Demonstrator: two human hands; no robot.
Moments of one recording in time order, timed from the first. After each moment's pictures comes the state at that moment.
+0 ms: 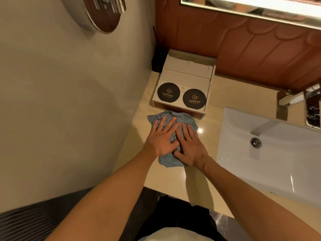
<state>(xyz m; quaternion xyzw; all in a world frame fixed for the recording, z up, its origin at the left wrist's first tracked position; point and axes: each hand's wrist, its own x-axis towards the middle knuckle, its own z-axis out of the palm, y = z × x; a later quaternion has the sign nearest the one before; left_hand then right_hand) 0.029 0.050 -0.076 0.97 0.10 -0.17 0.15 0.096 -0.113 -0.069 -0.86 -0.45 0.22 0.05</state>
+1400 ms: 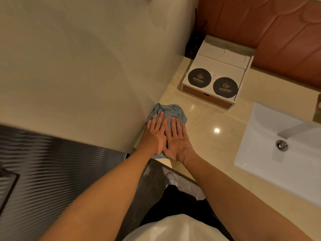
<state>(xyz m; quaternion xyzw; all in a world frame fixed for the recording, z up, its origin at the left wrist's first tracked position) -0.093 0.072 -0.067 0.94 0.24 -0.19 0.15 -0.018 -0.034 -0.075 -0.84 -0.51 0.19 -0.06</state>
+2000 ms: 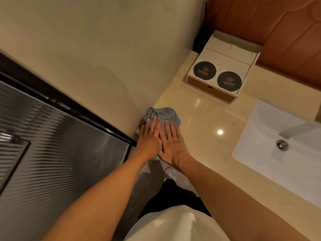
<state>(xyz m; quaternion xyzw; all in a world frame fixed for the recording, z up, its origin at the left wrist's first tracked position) -0.157 0.025 -0.067 0.91 0.32 -0.17 0.18 -0.066 -0.069 -0.081 -0.81 -0.57 0.17 0.00</state>
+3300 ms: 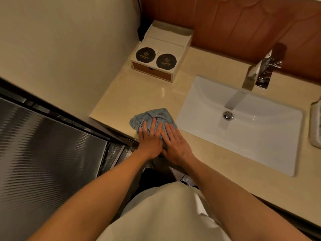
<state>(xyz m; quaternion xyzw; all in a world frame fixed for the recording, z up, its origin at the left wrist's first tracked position) -0.068 -0.197 -0.068 0.93 0.30 -0.20 0.12 0.020 -0.315 -0.085 -0.81 -0.55 0.19 0.05</state>
